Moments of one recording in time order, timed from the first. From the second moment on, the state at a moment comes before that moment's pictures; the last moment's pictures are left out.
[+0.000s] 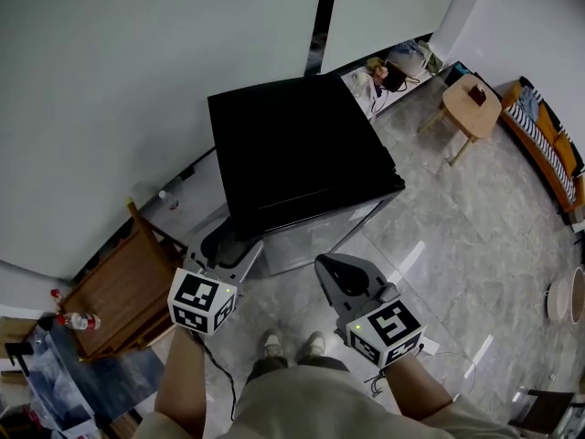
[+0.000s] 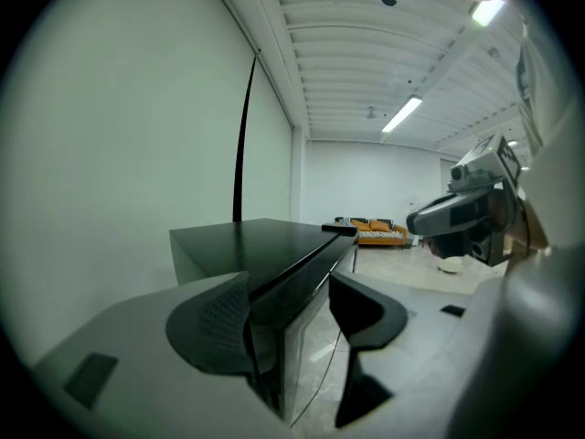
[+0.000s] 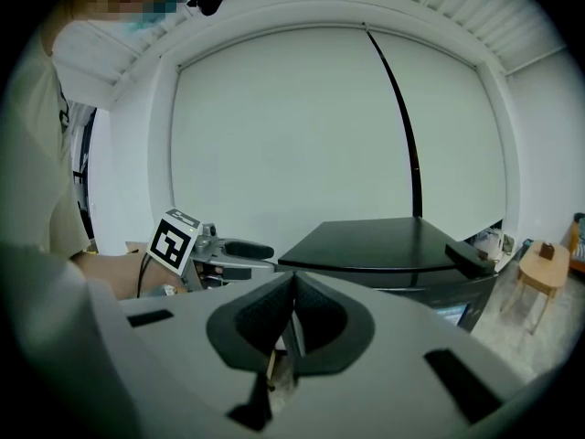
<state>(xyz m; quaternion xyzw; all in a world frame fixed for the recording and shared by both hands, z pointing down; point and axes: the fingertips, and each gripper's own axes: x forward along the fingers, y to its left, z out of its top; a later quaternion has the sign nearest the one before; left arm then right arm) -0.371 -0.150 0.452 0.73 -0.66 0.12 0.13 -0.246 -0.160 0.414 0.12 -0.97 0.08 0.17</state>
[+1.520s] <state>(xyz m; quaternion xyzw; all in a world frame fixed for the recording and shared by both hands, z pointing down) -0.379 -0.157 0.482 0.72 -0.66 0.15 0.14 -0.241 -0.154 0.457 0.12 -0.96 0.12 0.21</state>
